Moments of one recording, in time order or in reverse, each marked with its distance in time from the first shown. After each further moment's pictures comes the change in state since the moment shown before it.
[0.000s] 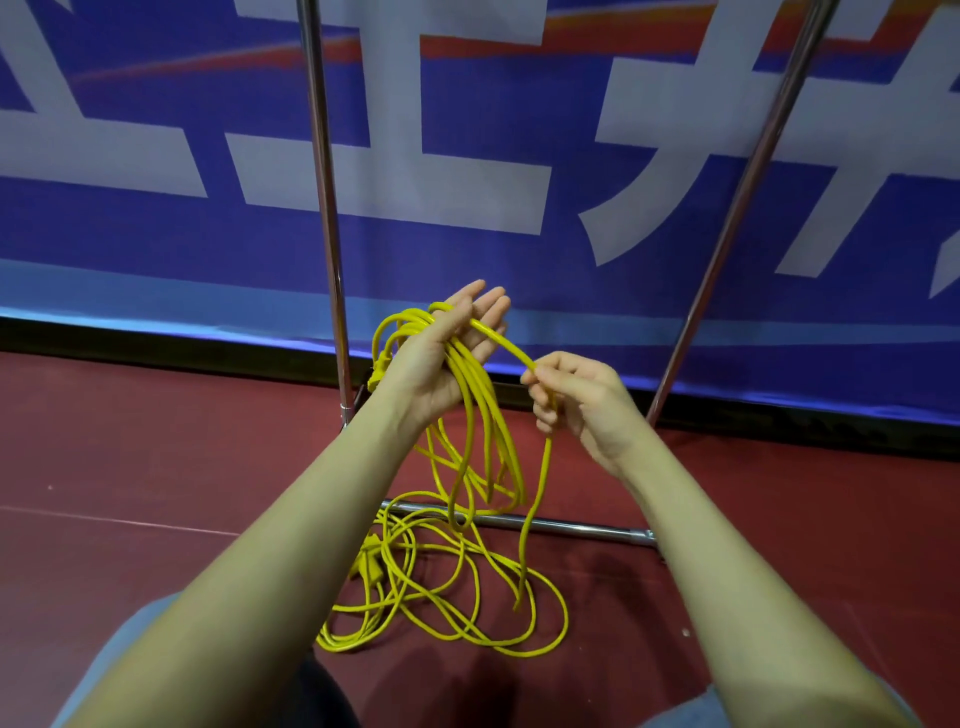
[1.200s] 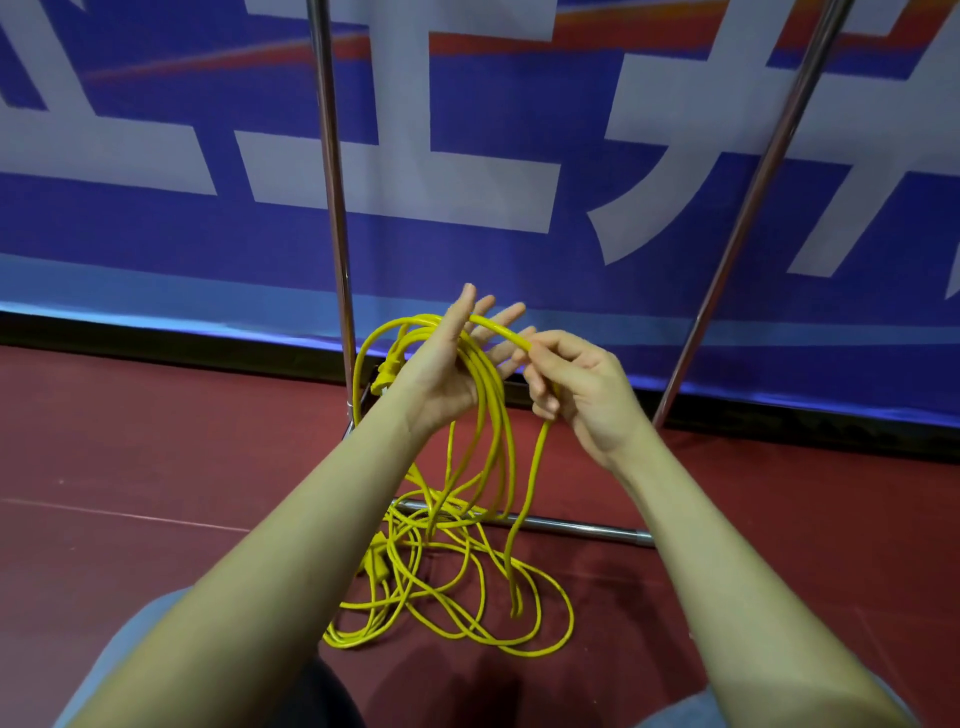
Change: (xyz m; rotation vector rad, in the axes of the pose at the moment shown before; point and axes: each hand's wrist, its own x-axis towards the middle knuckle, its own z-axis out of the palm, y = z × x) left_hand -0.005 -0.001 0.002 0.122 0.047 -0.142; right_hand 0.002 -0.007 0.017 0.030 -0.029 -0.167
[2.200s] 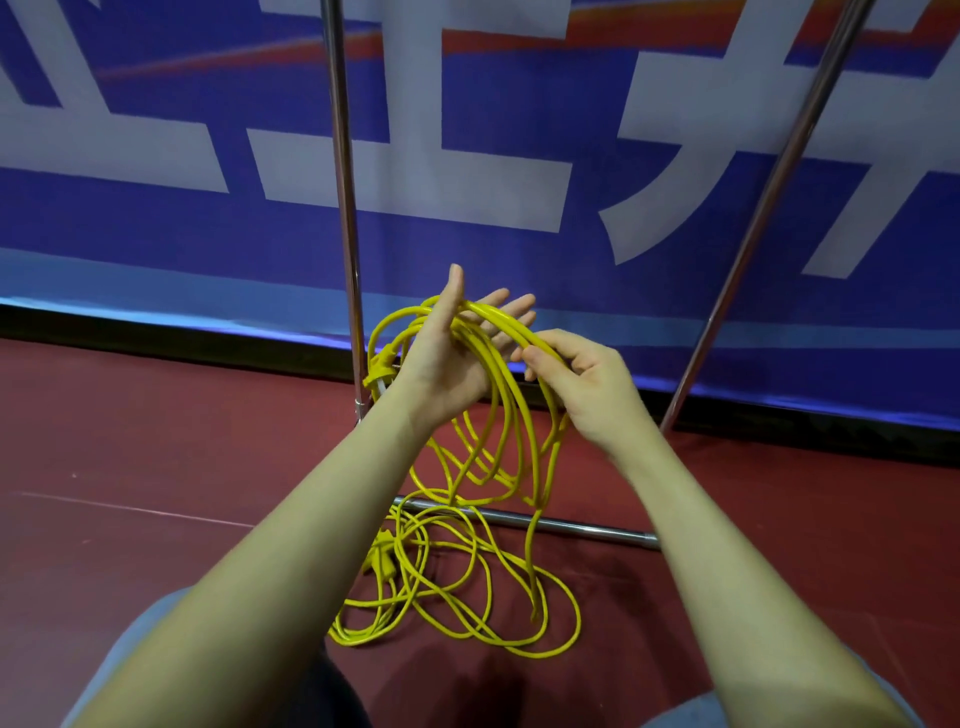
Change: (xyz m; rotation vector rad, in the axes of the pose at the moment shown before) left_hand -0.005 0.010 -0.002 -0.086 -0.048 0.031; right_hand 0.004 -0.003 0.005 -0.548 0.034 -0.199
